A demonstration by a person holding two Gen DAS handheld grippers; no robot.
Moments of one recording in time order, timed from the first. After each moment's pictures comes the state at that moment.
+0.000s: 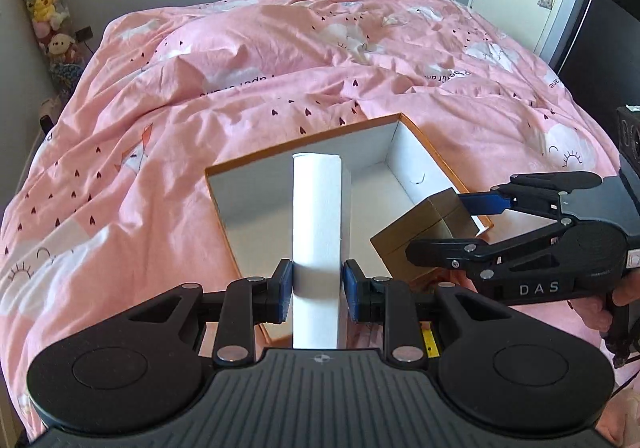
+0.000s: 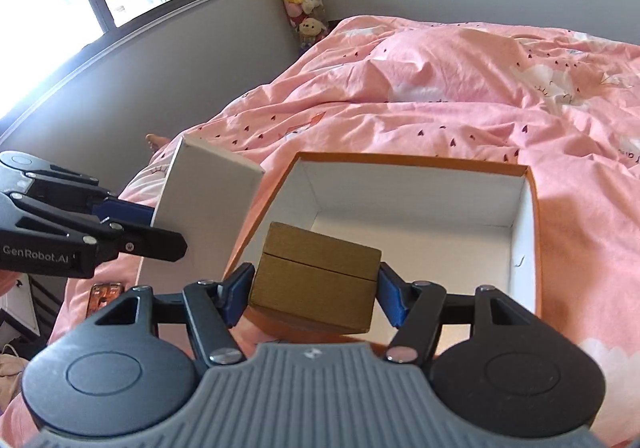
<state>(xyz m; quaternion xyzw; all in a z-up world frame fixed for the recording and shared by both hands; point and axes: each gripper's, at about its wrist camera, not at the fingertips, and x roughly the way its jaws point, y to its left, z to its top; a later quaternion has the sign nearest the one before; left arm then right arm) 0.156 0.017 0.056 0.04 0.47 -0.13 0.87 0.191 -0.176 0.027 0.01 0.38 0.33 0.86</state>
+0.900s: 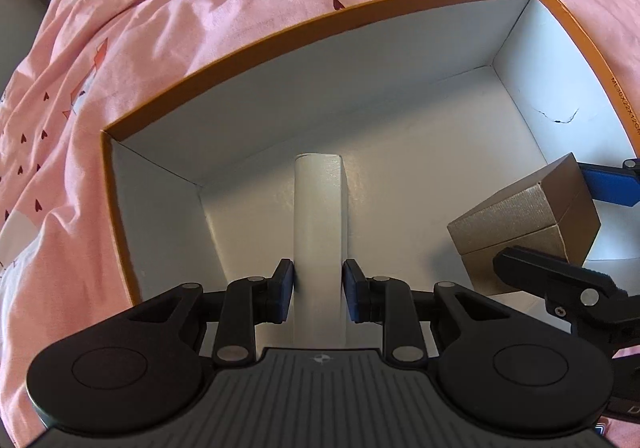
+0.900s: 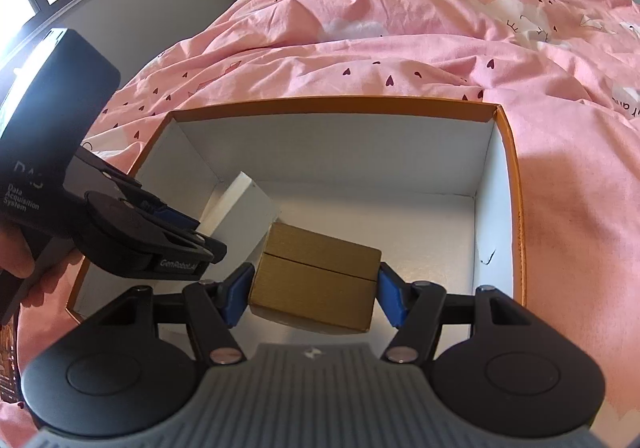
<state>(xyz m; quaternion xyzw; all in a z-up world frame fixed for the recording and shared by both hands) 0.286 -0.029 -0.103 0.11 0.62 -0.05 0.77 0.291 -0.180 -0.069 -0.01 0.46 0.27 0.85</state>
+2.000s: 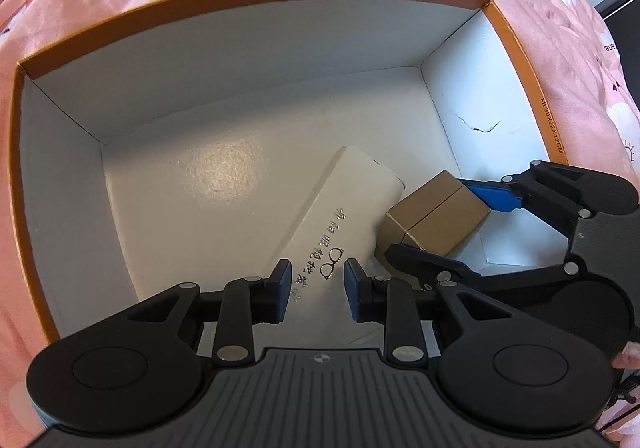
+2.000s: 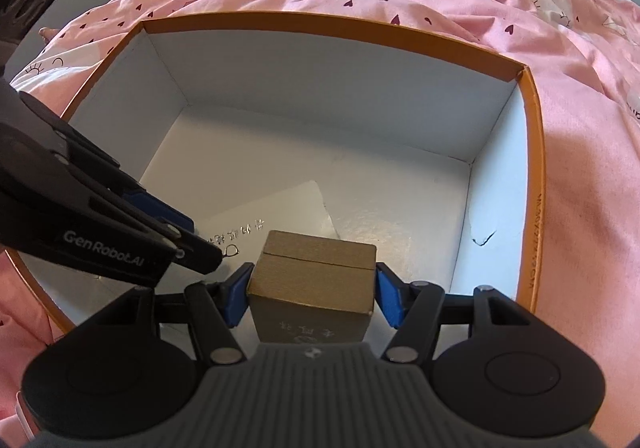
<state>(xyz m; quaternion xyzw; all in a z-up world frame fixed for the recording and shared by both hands) 0.282 -0.014 -0.101 -0.03 0.64 -0.14 0.75 0.309 -0.164 -0.104 -0.10 0.52 0.27 0.81</state>
